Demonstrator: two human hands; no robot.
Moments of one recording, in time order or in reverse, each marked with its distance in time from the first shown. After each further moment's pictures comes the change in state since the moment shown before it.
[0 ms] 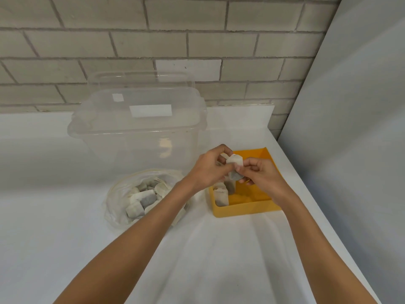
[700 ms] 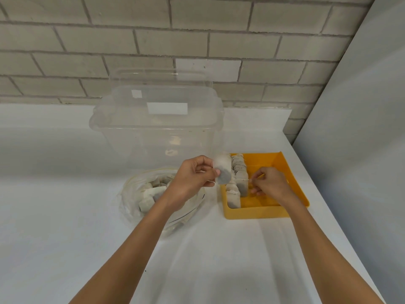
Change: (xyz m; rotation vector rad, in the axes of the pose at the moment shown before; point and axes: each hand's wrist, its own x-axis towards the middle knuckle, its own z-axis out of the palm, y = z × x) left_hand -0.055 -0.018 -0.040 -0.419 0.146 -0.154; right_hand 0.030 0.027 0.009 -0.336 0.089 0.188
